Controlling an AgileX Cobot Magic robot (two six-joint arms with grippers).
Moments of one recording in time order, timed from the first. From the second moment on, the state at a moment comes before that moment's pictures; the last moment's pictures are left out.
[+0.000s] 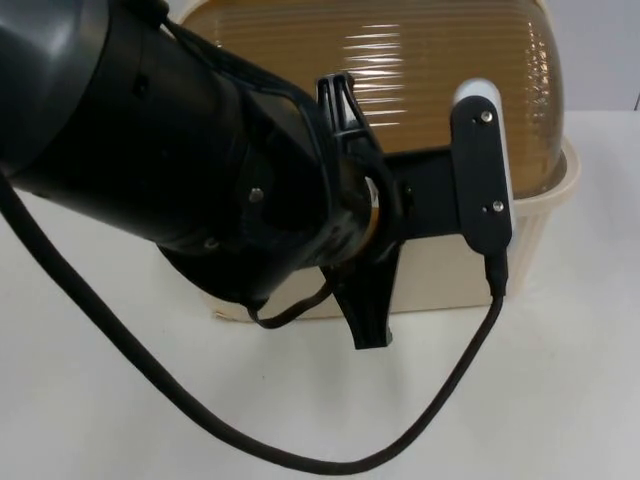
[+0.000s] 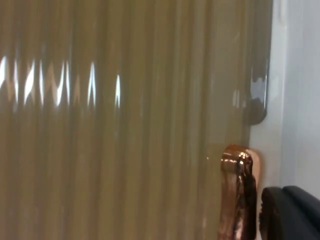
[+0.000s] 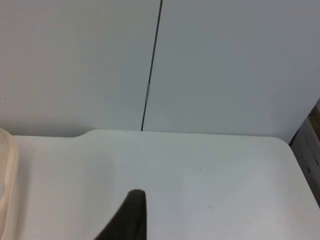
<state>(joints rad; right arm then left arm) 0.02 0.87 -1.12 -0.31 0.74 0.11 -0.94 1.87 -0.94 1.74 0.48 -0.97</state>
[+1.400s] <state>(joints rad) 0.02 0.87 -1.12 -0.31 0.74 0.11 -0.92 1.84 -0.98 1.74 0.55 -1.00</state>
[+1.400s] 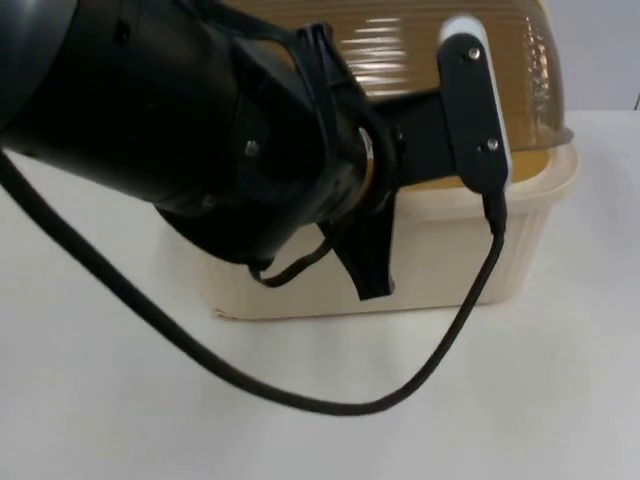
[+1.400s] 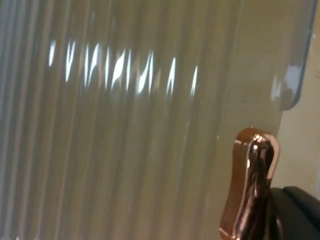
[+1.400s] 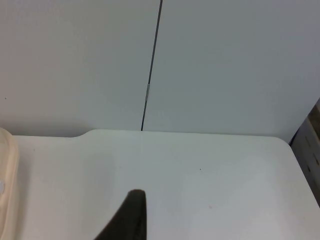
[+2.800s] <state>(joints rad) 0.02 0.87 -1.12 -0.31 0.74 0.11 -0.61 1.42 -1.12 0.79 0.32 -0.79</state>
